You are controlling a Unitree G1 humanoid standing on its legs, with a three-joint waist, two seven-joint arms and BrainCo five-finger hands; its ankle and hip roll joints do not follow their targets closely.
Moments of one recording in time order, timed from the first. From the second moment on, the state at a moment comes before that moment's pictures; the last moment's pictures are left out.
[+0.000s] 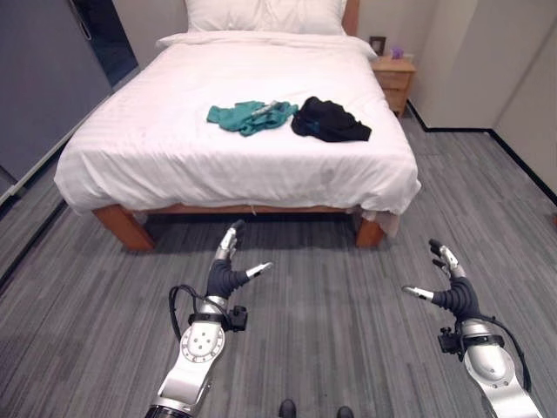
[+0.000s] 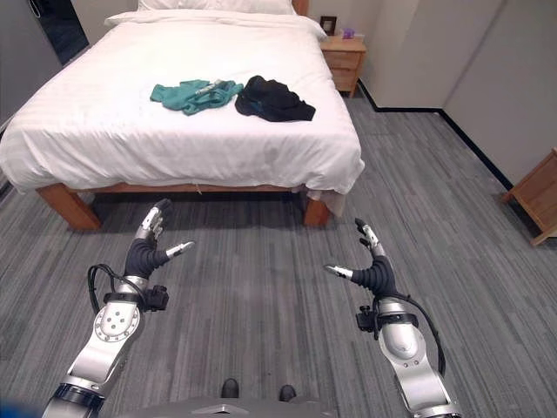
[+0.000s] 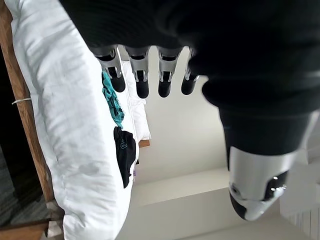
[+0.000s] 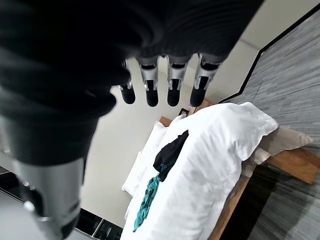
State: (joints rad) left arm 0.09 0.38 -0.17 0.01 -0.15 -0.27 0.21; right arm 0.23 -0.43 0.09 -0.08 -0.03 -0.22 -0.18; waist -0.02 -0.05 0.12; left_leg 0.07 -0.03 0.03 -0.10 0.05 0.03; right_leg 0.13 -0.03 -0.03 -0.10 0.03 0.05
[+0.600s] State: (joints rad) left arm 0.03 0.39 -0.18 0.07 -0.18 -0.26 0.19; right arm 0.20 -0.47 0.12 -0.03 -0.03 -0.21 -0.17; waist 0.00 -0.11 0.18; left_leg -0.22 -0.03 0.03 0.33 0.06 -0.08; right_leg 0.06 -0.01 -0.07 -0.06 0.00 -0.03
